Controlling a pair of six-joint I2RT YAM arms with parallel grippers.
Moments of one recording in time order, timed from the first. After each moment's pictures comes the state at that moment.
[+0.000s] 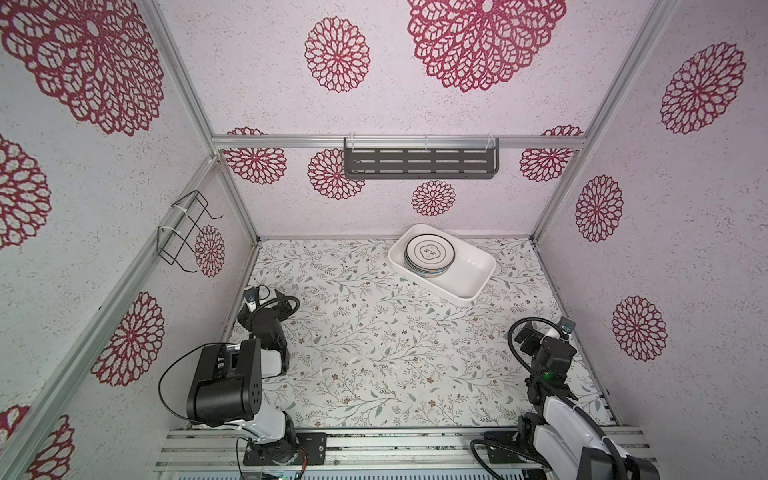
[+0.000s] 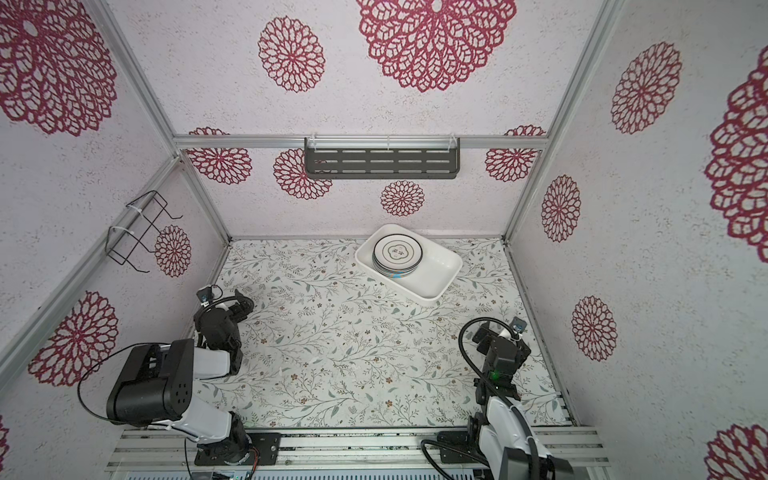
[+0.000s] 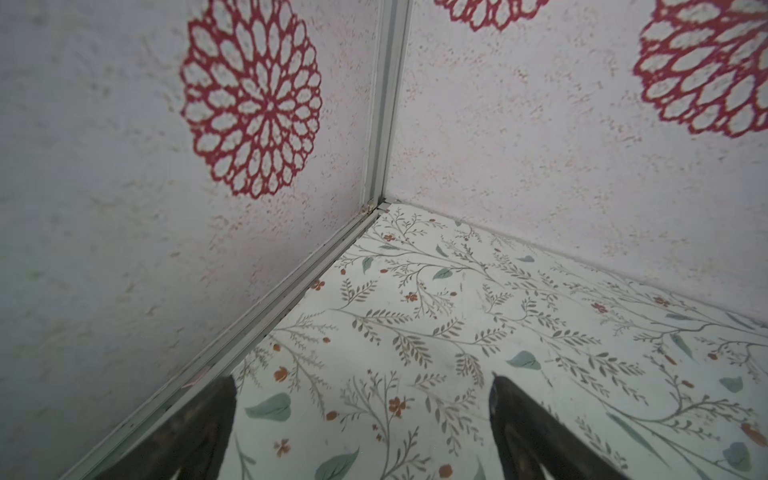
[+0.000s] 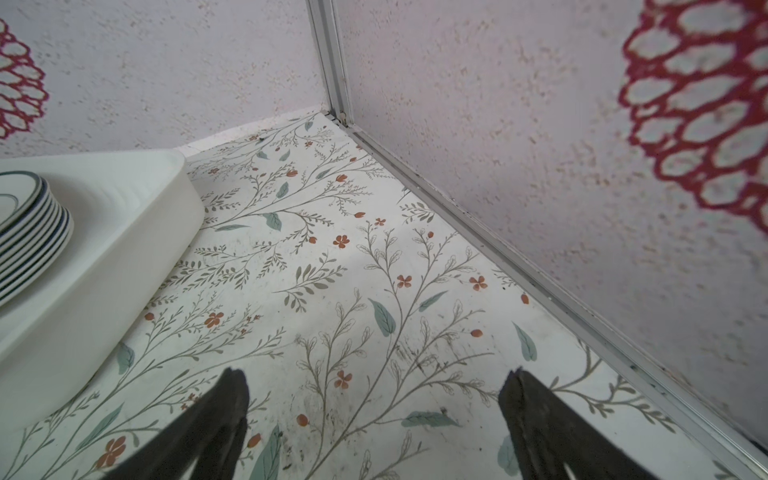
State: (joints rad) left arm 0.16 1.57 0.36 1.06 -0.32 -0.13; right arm -0.15 0.91 0.09 0.49 0.28 0.22
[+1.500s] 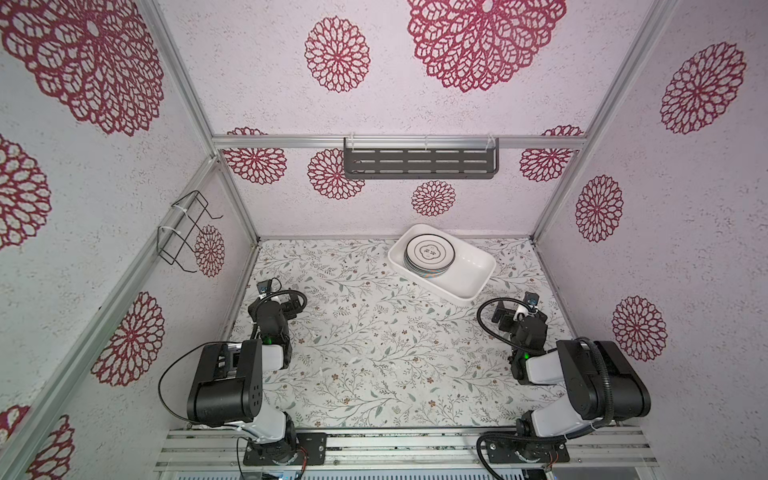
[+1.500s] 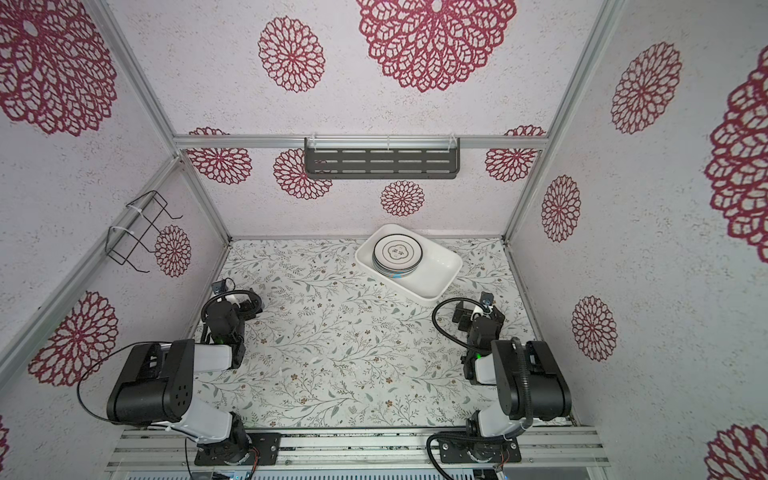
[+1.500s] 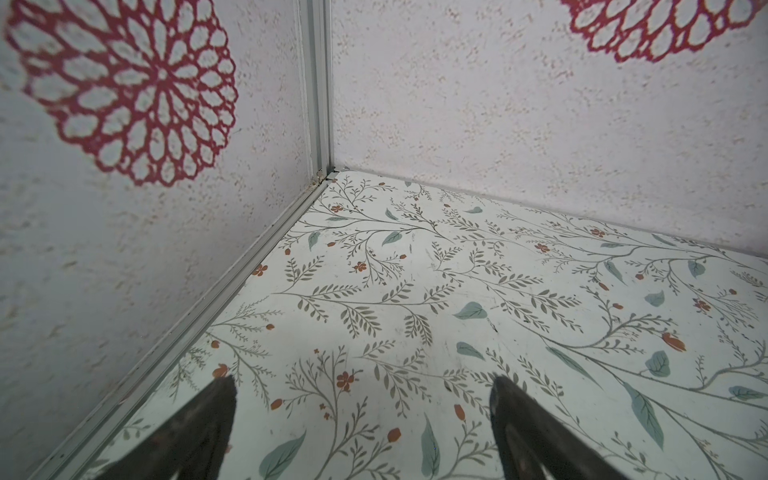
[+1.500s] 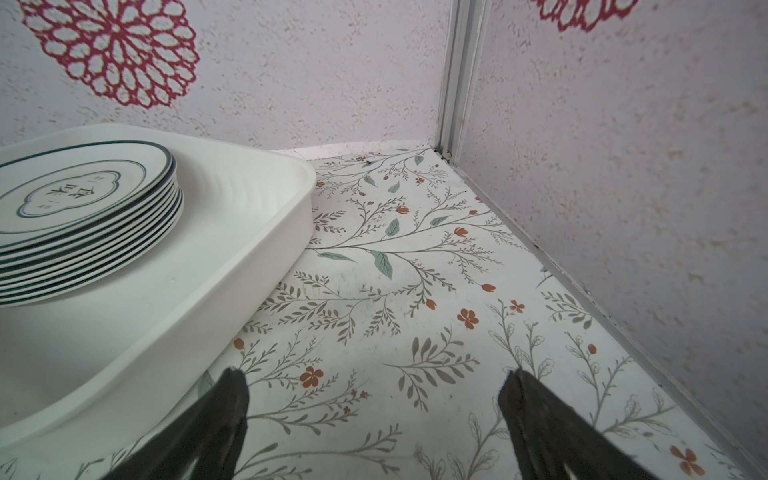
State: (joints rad) left arm 0.12 1.57 0.41 0.91 -0.24 -0.07; right arm 0.01 1.54 0.24 1.09 0.24 0.07
